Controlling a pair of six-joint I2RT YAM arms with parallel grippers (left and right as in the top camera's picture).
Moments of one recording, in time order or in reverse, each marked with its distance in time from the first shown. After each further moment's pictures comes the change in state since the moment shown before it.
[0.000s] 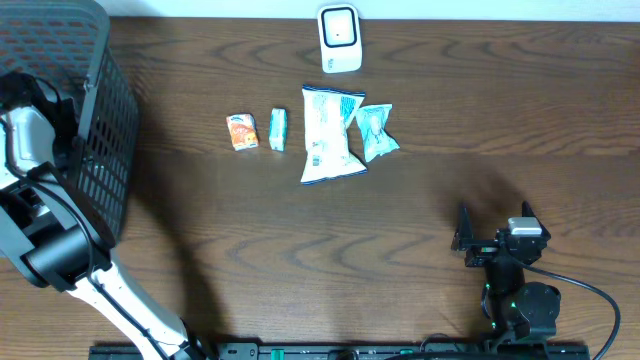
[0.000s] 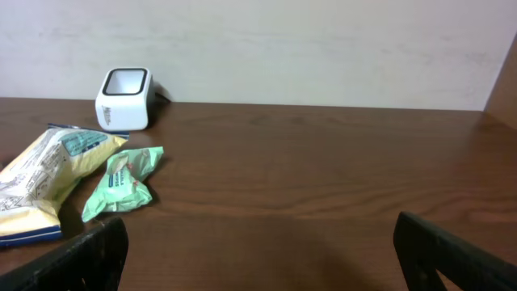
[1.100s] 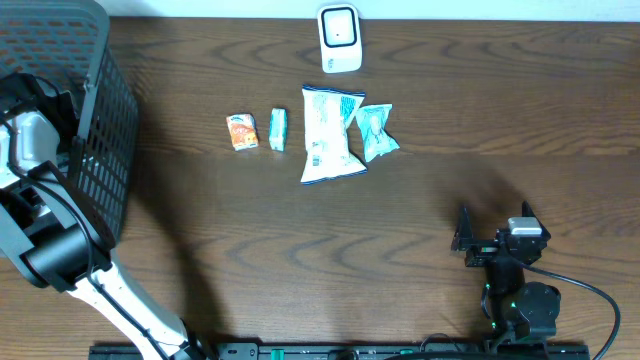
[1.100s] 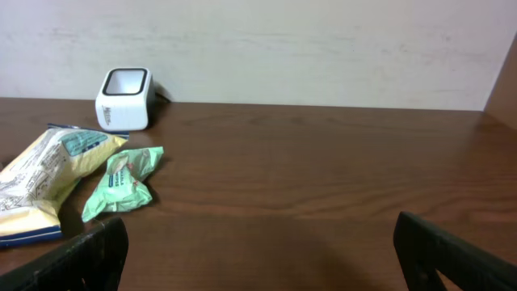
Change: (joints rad) left arm 0.000 -0.001 -0.047 0.155 0.018 -0.030; right arm 0.000 0.000 0.000 0.000 0.000 0.000
